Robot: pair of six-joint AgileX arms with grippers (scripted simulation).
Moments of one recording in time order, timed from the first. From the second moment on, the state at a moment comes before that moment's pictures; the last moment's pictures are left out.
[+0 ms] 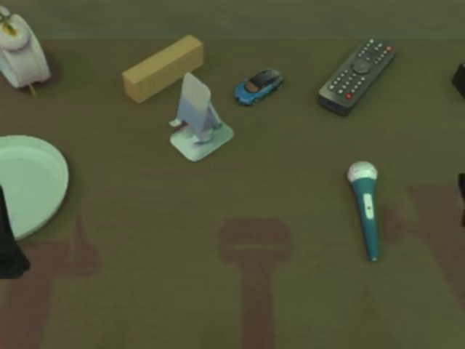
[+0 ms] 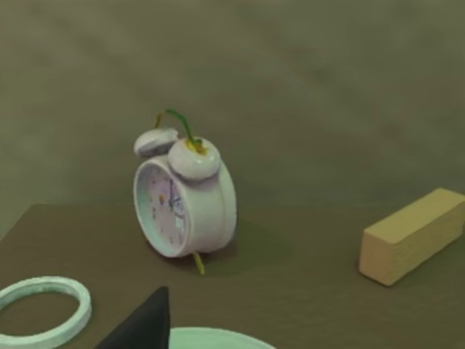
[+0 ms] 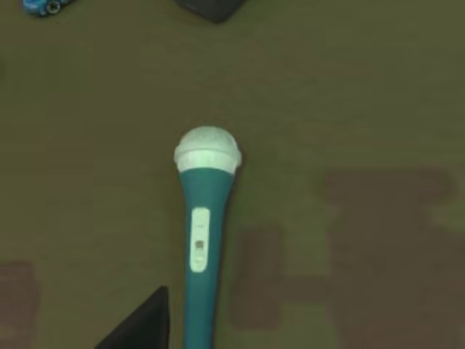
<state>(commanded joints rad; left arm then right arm) 0.00 0.00 0.00 0.00 0.00 0.00 0.21 0.82 0.55 -0.40 0.02 0.23</state>
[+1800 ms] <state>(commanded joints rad) 0.00 0.00 0.00 0.00 0.00 0.00 0.44 2.06 1.11 -0.53 0.05 0.47</state>
